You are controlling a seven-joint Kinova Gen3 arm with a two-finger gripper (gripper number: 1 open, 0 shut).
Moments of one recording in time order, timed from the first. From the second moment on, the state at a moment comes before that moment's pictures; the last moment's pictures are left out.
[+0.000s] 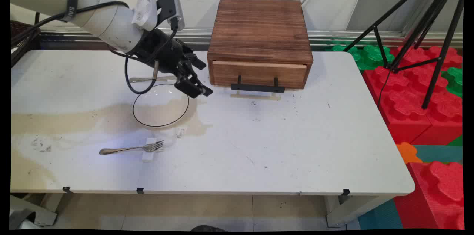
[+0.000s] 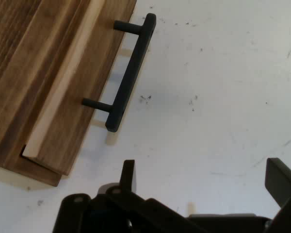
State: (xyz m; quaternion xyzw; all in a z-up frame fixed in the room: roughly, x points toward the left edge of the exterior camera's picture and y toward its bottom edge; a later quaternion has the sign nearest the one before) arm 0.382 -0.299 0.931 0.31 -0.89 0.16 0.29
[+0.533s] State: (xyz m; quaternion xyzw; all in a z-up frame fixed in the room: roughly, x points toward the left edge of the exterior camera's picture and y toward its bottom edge) arm 0.358 -0.323 0.935 0.32 -0.89 0.19 0.26
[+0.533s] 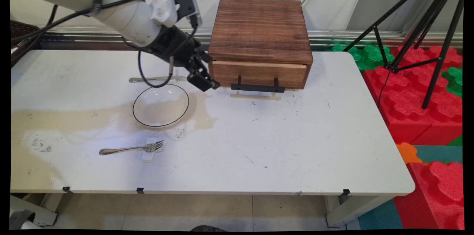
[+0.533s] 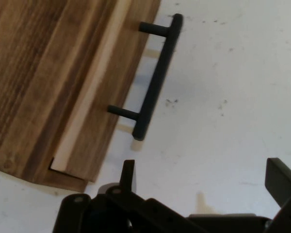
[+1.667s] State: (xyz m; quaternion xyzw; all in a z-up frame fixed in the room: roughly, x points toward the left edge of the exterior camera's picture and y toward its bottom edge) arm 0.269 -0.390 0.887 0.32 -0.91 0.21 0.18
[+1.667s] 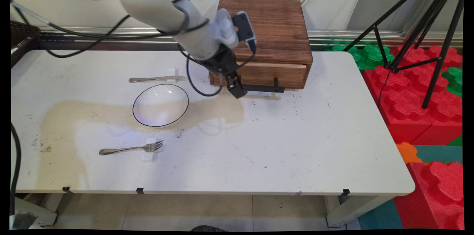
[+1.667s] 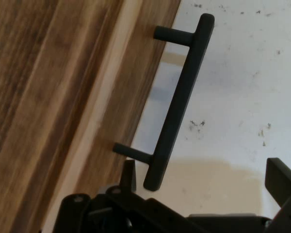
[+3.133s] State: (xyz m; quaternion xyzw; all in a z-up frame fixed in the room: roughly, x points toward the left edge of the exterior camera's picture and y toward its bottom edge) arm 0.203 -0.456 0.806 0.33 -0.92 0.18 0.15
